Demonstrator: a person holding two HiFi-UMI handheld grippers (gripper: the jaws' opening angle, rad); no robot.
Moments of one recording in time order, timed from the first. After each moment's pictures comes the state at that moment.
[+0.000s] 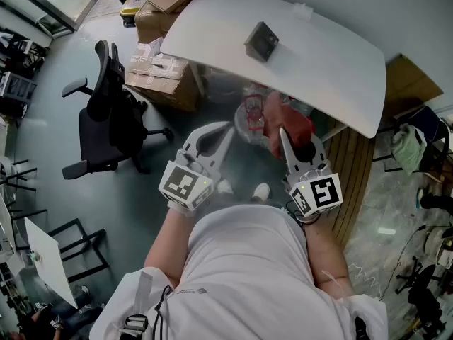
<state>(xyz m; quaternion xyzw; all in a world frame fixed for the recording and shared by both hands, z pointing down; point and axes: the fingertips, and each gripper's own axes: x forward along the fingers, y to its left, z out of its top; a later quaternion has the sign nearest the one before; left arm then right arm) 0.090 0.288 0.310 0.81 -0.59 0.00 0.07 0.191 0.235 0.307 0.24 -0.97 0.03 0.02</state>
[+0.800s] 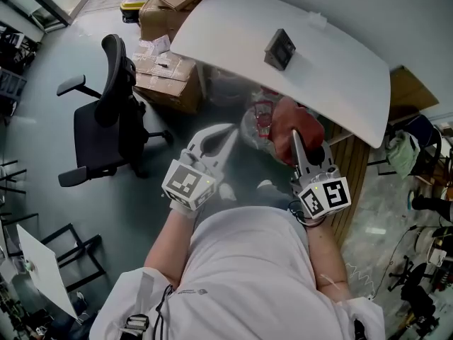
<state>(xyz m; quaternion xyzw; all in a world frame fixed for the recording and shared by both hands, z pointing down) -0.002 0.301 0.333 0.81 -0.57 -0.03 0.11 0.121 0.238 0.317 0.28 -0.96 0.08 0.01</state>
